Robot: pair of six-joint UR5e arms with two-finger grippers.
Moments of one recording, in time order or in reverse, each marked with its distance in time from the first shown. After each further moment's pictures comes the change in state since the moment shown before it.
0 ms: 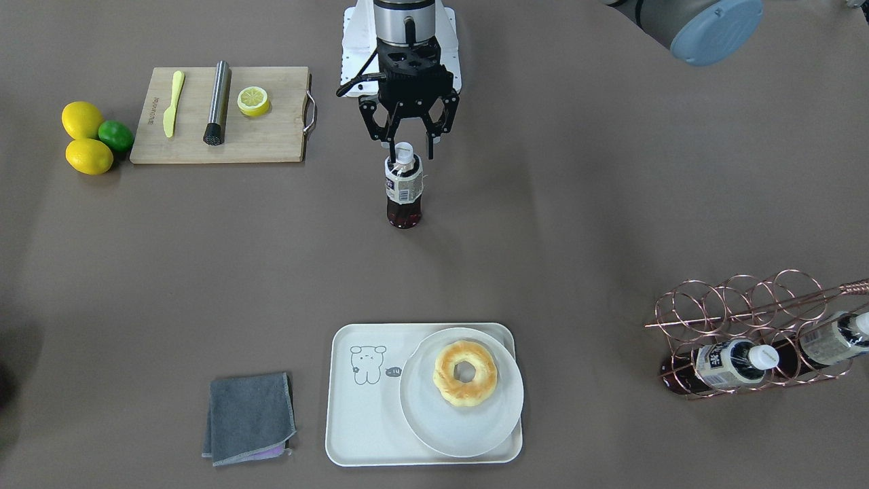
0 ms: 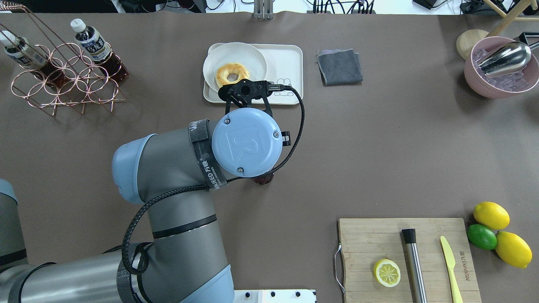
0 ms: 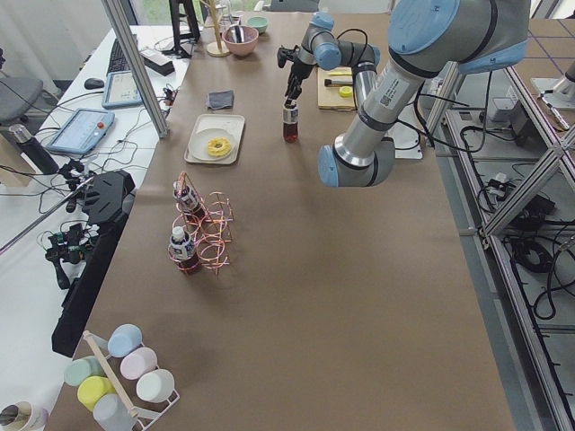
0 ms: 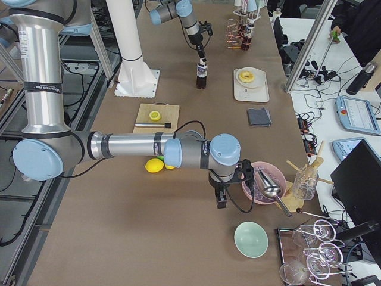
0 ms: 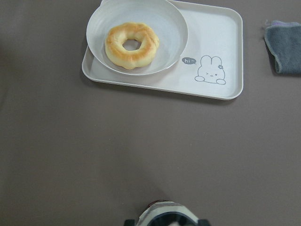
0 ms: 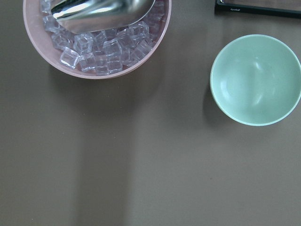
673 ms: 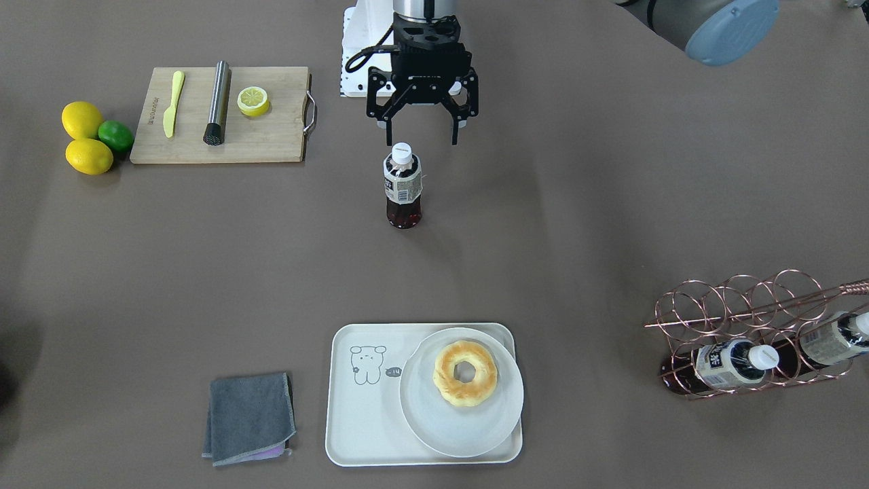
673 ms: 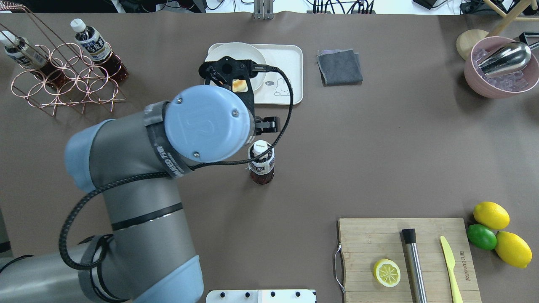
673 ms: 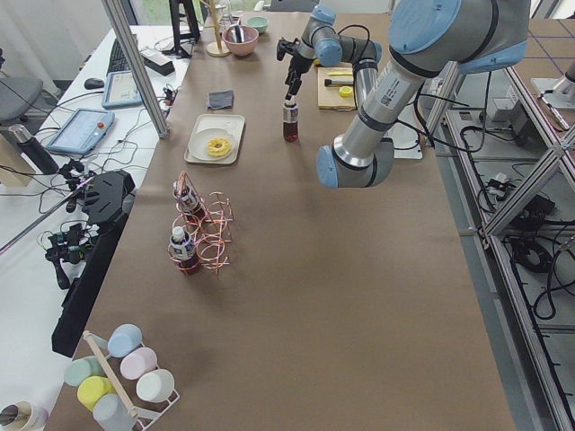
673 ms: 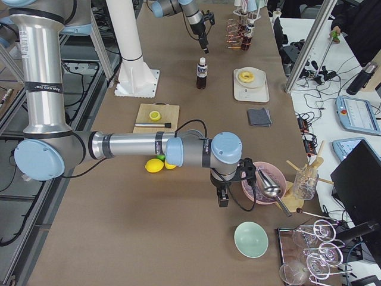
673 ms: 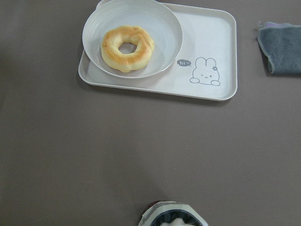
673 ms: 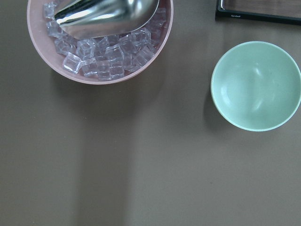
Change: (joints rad) left arm -0.050 0.041 -0.105 -0.006 -0.011 0.112; right arm 0.000 0.010 -0.001 0.000 -0.002 0.001
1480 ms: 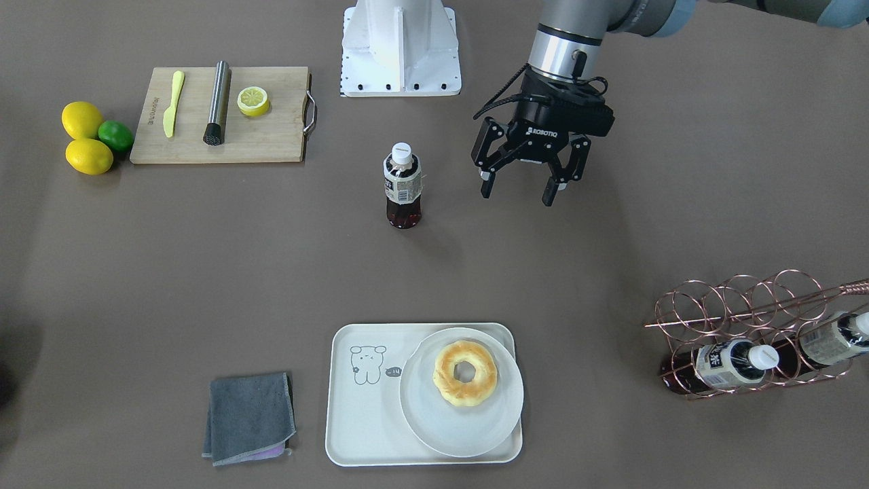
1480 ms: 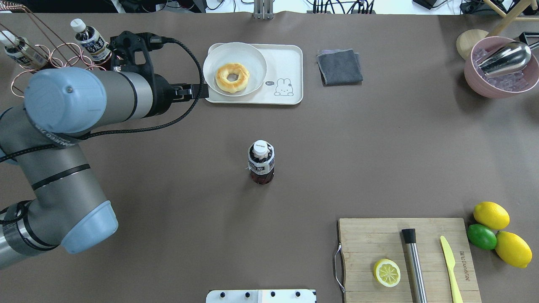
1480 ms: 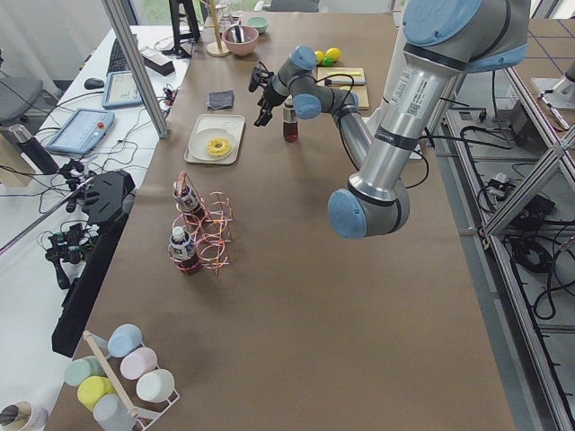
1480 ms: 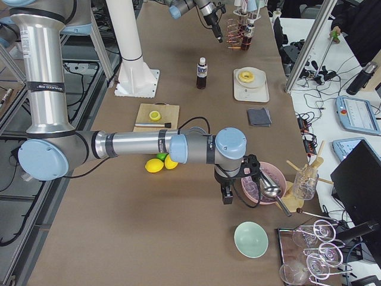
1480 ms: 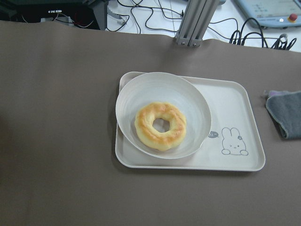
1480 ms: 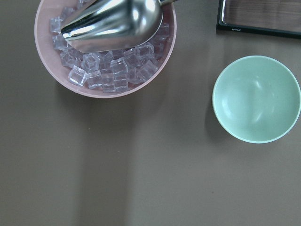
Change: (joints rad) left arm -0.192 0.375 -0.022 -0.588 -0.089 0.109; right arm -0.002 0.026 -0.004 0.000 -0.004 0.015
